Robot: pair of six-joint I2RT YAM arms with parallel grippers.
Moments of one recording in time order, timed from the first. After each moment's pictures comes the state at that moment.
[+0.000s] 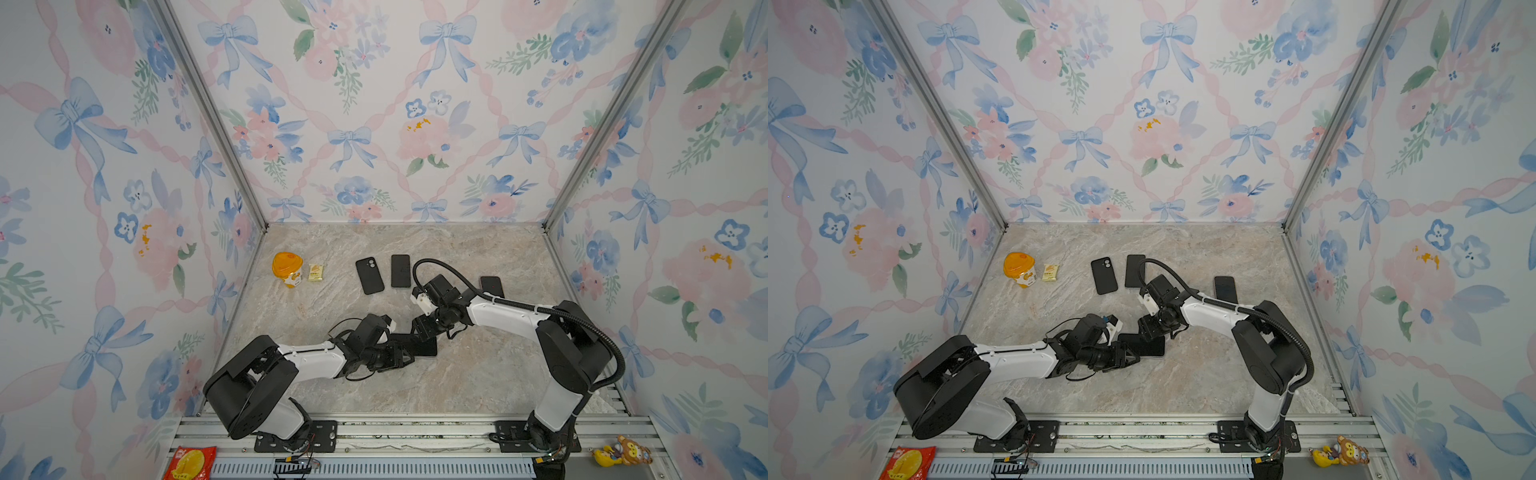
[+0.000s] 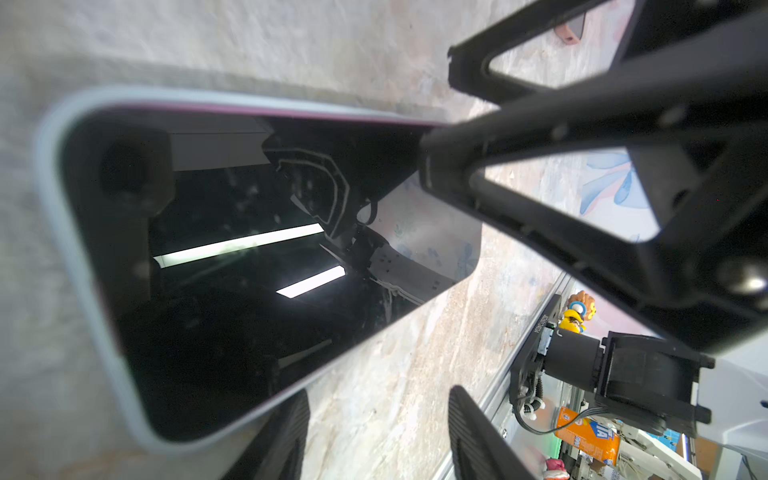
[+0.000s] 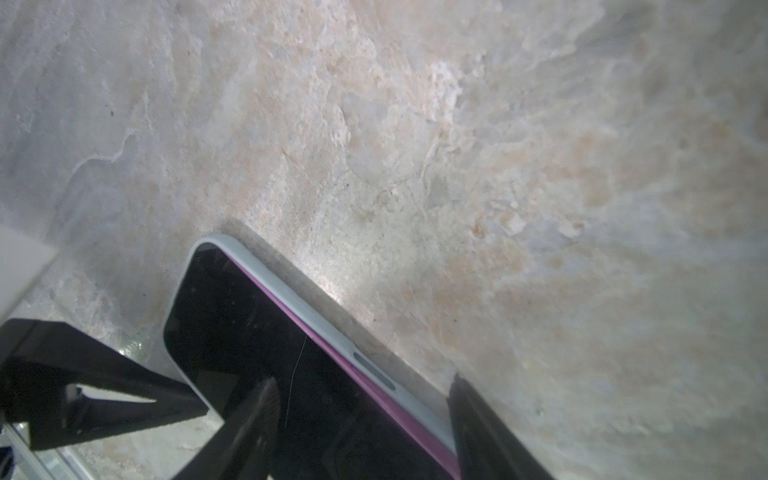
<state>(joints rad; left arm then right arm) -0.74 1.46 0.48 0.14 0.44 -0.88 0.70 1.77 1.09 -0.49 -0.24 0.22</state>
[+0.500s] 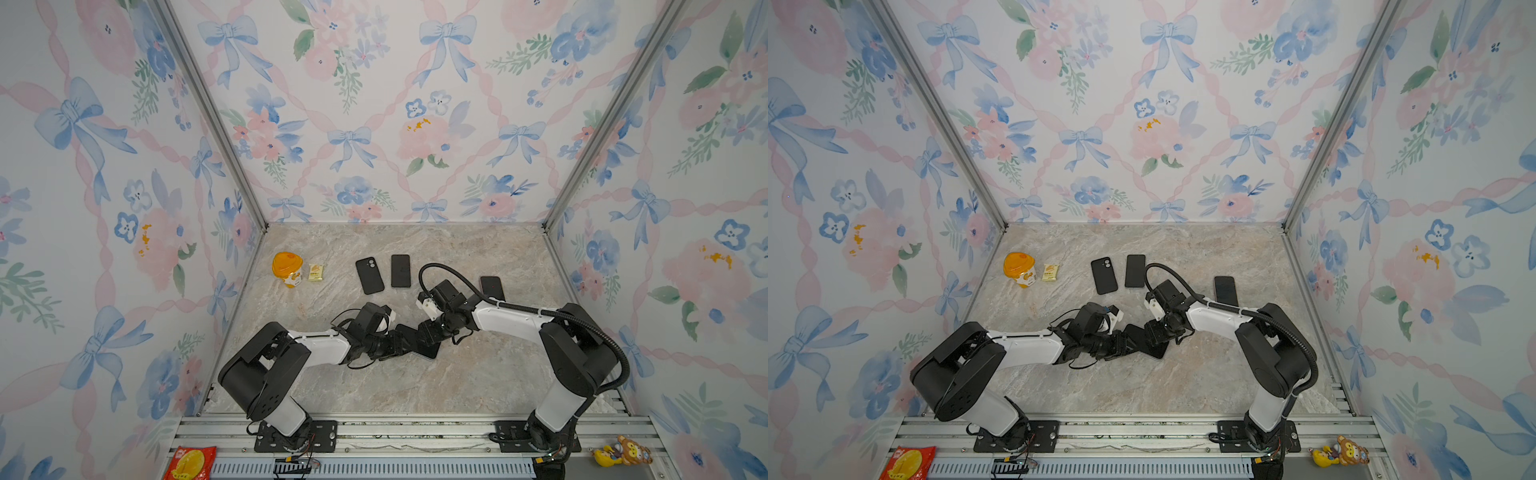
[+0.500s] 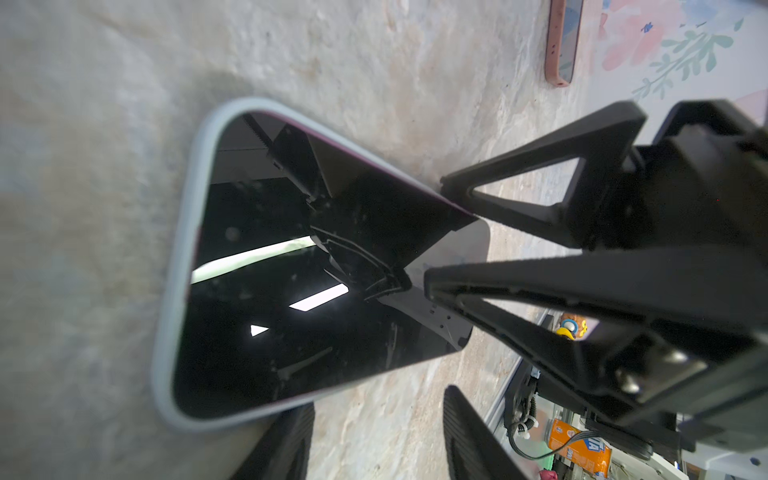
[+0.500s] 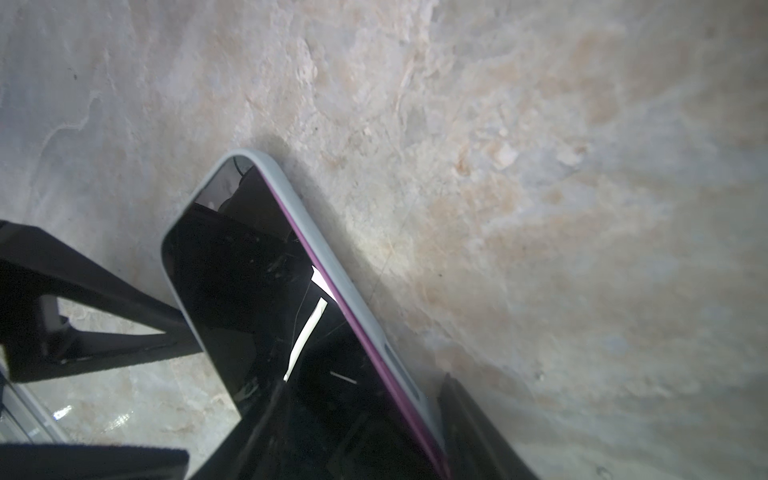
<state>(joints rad) -0.67 1.59 0.59 0.14 0.51 -0.81 0.69 1.73 0.99 -0.45 -0.26 0.25</state>
